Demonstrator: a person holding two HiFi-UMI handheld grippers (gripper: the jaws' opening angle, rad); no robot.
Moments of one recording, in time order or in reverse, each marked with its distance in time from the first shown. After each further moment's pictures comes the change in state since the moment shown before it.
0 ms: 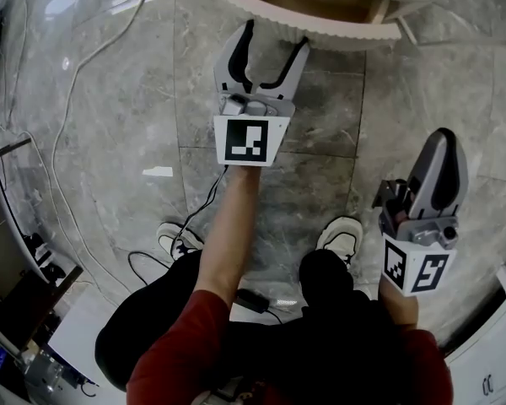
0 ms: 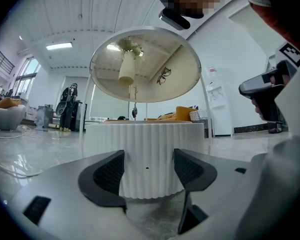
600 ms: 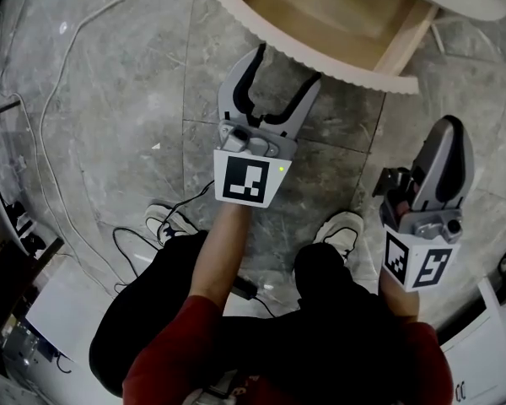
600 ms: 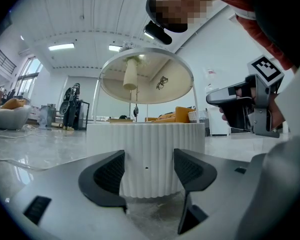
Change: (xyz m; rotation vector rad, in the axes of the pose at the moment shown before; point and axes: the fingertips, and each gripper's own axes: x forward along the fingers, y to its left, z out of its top) left arm -0.079 -0.003 0.007 0.065 -0.093 -0.009; right arm 0.028 0.049 -0.011 0.000 0.015 0.133
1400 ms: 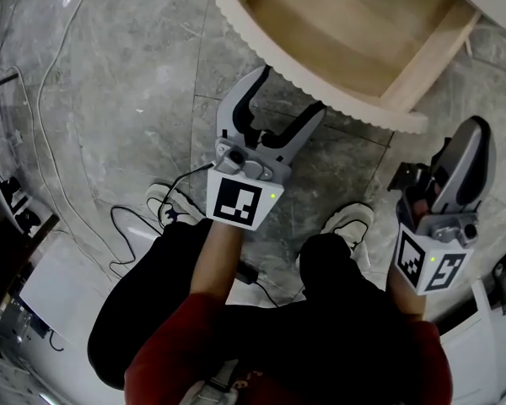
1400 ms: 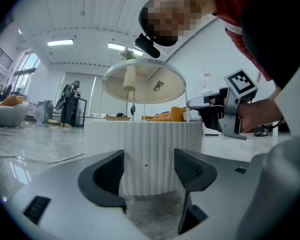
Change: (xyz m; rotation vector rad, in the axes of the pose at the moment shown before) left arm -0.064 -0.002 -0.011 -0.059 0.031 -0.044; right arm 0.013 0.021 -0.005 -0.010 0.005 0.049
